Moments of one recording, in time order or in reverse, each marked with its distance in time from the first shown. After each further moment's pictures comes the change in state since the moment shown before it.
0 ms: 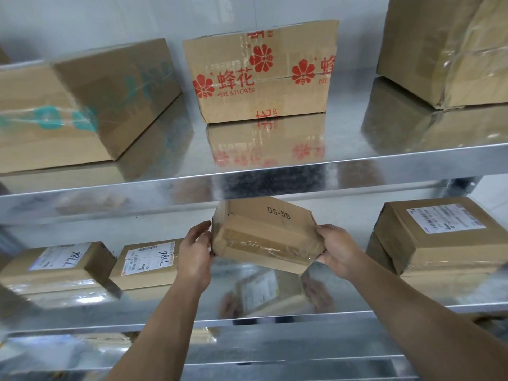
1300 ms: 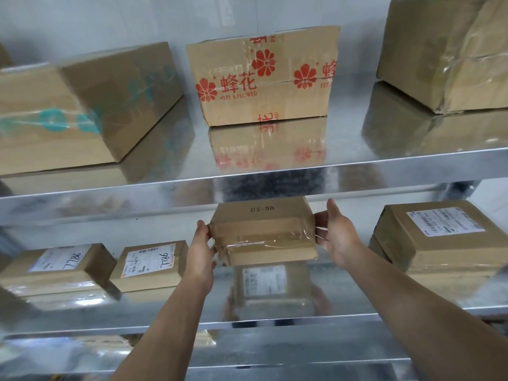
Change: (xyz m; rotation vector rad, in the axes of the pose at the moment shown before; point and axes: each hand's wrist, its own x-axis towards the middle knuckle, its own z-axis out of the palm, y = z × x) left_hand 0.005 -0.006 0.006 0.025 -0.026 -0.147; right_hand -0.014 -0.033 0.013 0.029 0.057 -0.113
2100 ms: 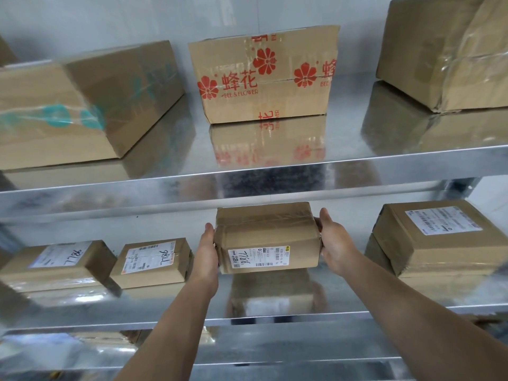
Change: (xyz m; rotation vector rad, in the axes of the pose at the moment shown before) left_hand -0.005 -0.012 0.005 0.000 -0.002 -0.056; right_hand 0.004 0.023 -0.002 -0.118 0.002 0.068
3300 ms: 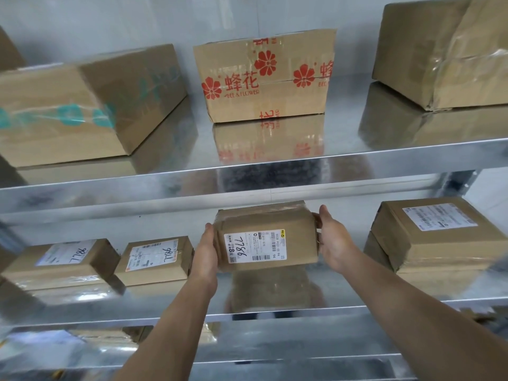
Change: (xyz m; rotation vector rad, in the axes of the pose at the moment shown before) left_hand -0.007 -0.001 -0.007 0.030 0.039 0.020; right_hand 0.006 0.007 0.002 0.120 -0.042 -0.028
